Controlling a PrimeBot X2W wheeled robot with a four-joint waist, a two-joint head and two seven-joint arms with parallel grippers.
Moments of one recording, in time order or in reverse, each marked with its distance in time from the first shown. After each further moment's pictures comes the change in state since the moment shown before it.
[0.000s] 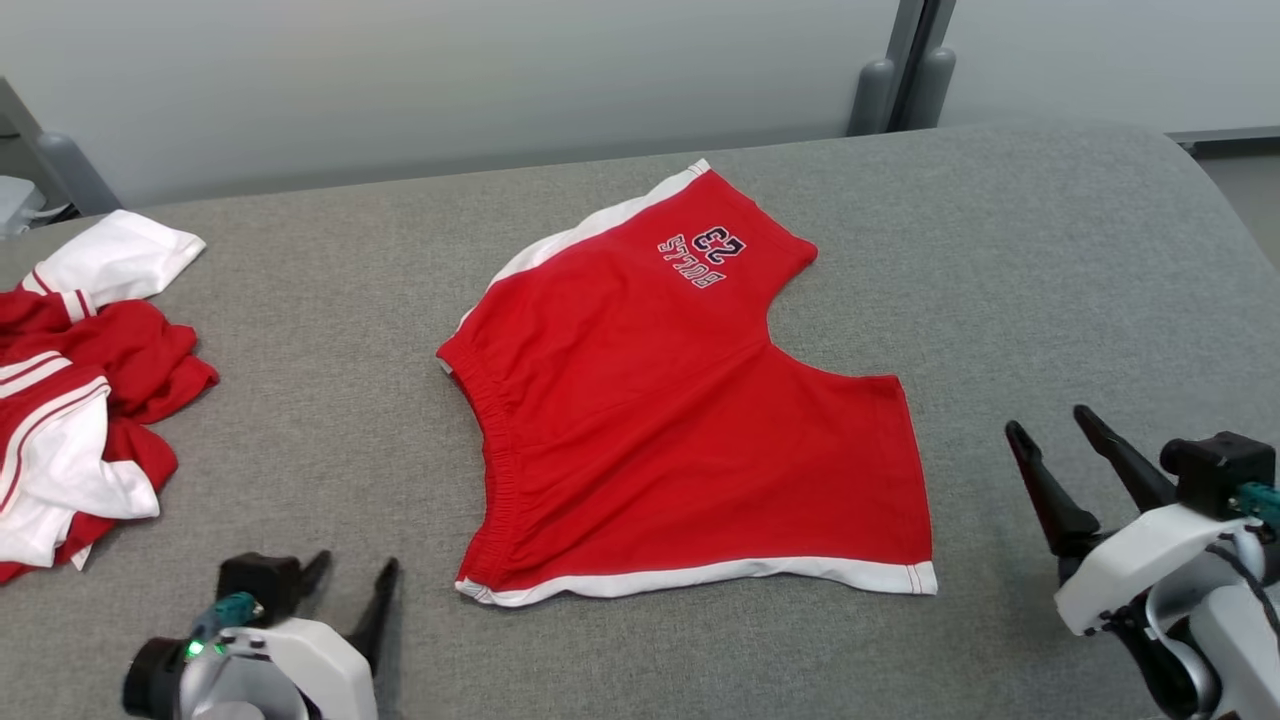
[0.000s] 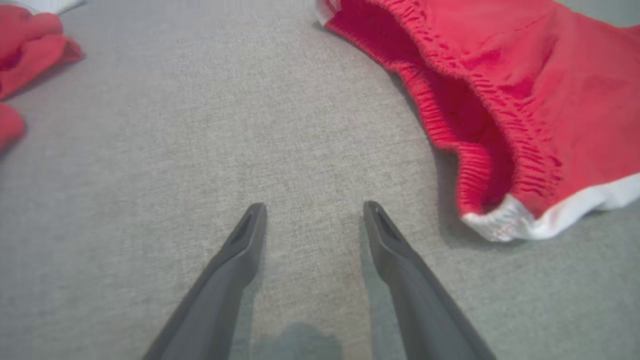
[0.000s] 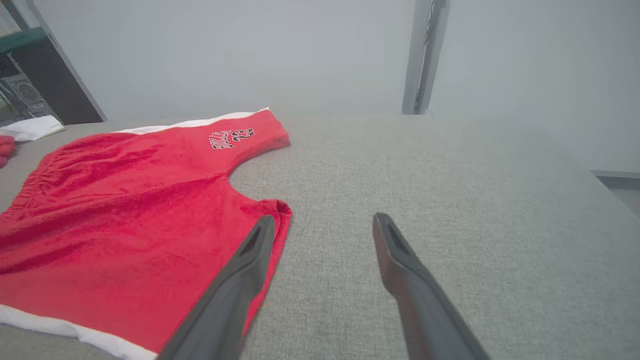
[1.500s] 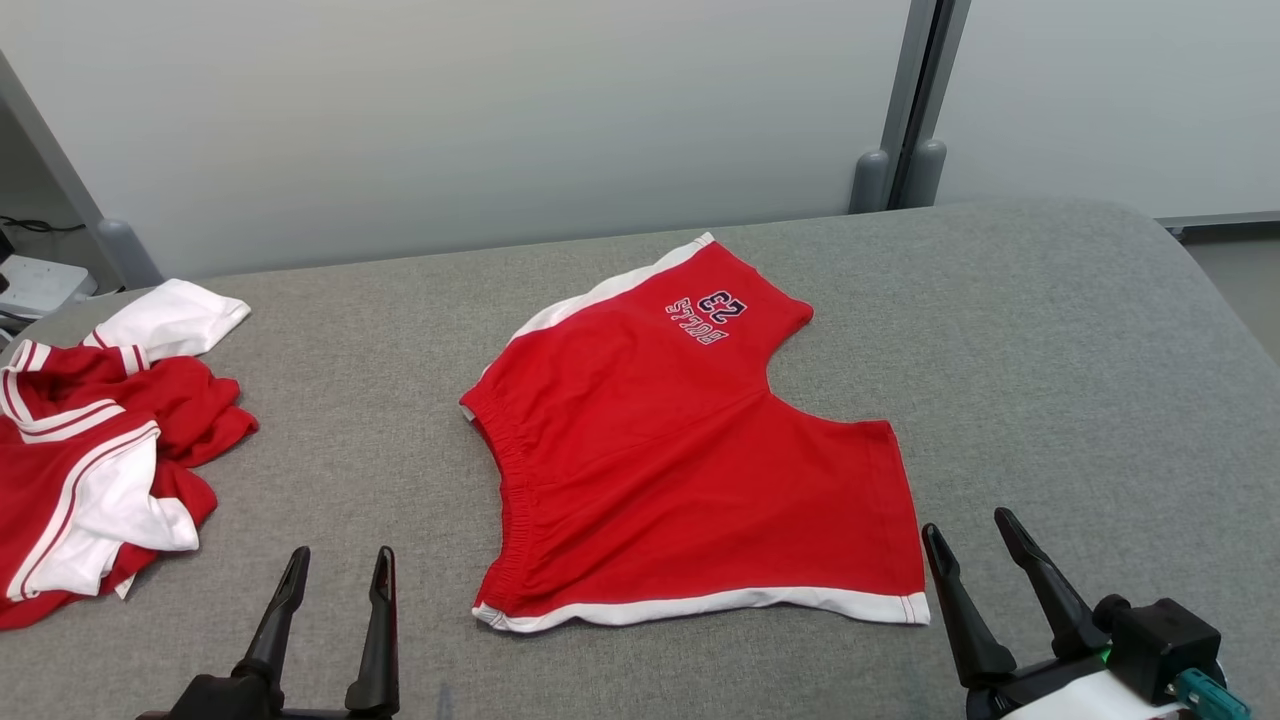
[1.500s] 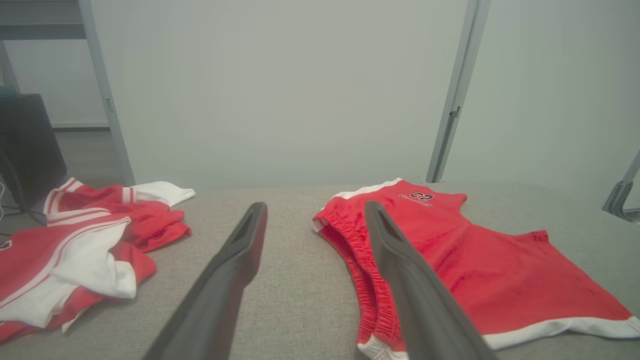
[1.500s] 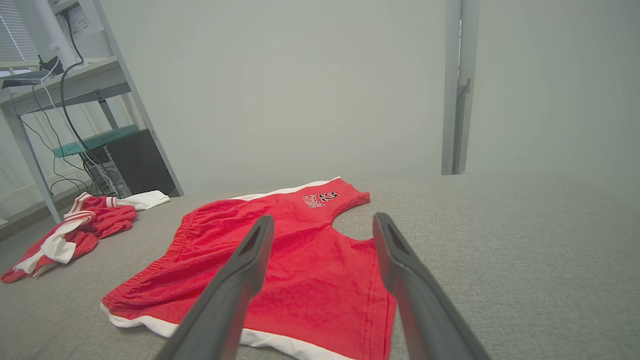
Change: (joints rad) left arm 0.492 -0.336 0.746 -0.650 0.612 -0.084 -0.055; right arm 0.423 0.318 -0.323 -0.447 -0.369 0.000 -0.003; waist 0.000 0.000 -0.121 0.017
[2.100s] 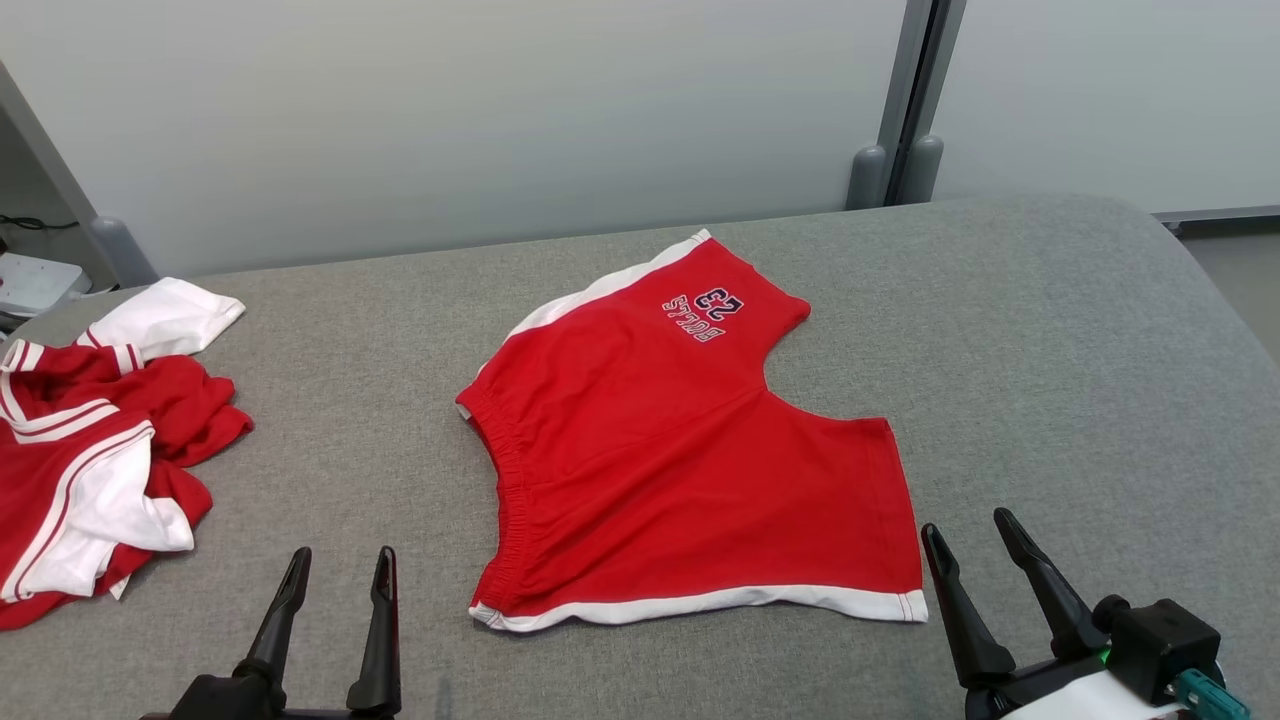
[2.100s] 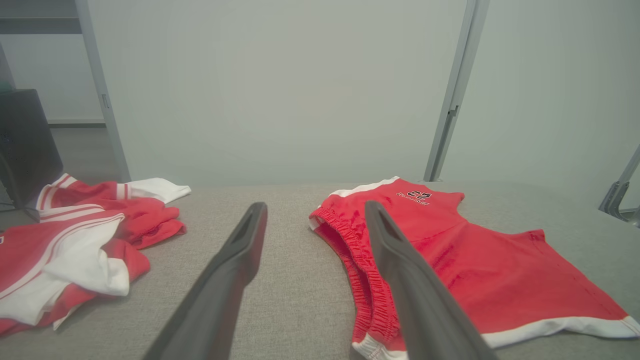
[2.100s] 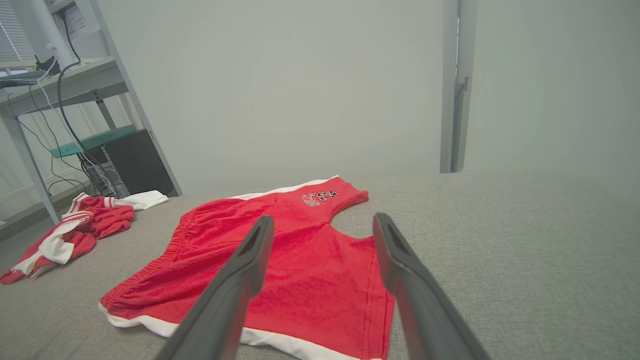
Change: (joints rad) left arm 0.000 -0.001 -0.009 0.000 -0.009 0.007 0.000; right arm 0.001 0.002 -0.001 -0.001 0.000 0.000 0.000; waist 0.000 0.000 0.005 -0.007
